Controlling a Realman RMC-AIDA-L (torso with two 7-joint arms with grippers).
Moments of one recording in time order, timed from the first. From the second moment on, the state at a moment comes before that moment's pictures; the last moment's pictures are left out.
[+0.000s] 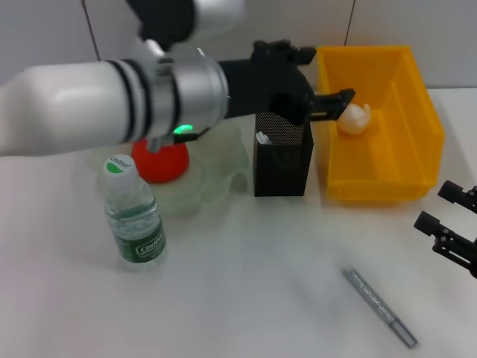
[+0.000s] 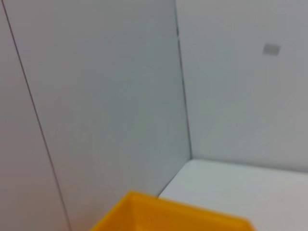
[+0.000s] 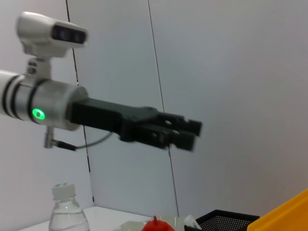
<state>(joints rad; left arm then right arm) -0.50 -2.07 1.70 1.43 1.95 0.74 -2.10 0.17 2.07 2.44 0.57 1.62 -1.65 0.97</state>
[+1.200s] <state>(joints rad) -0.23 -2.07 1.45 1.15 1.33 1.26 -1.34 0.17 2.08 2.43 0.97 1.39 -1.65 1.42</state>
